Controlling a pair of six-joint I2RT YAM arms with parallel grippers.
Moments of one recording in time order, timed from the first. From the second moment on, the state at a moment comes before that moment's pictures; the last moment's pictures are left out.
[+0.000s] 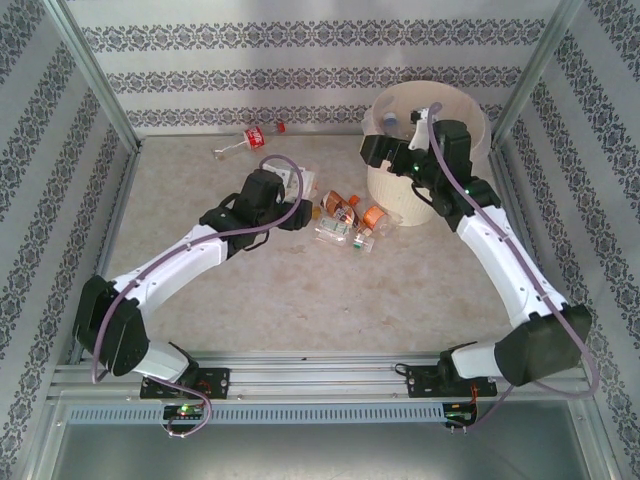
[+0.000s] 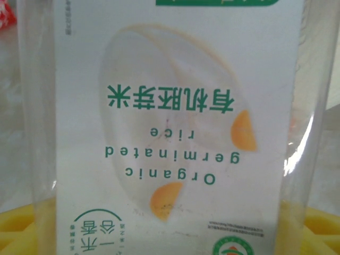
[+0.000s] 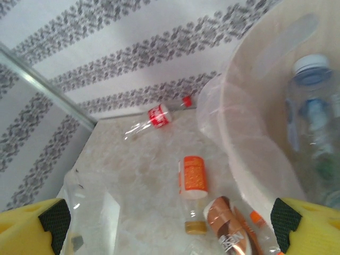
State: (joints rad) left arm -0.58 1.45 1.17 -0.34 -0.09 -0.30; right arm 0.27 1.38 1.35 -0.32 -0.29 0.48
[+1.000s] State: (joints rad) left arm -0.63 1.41 1.17 -0.23 0.04 -0.20; right arm 0.41 1.62 1.49 -0.31 -0.57 0.55
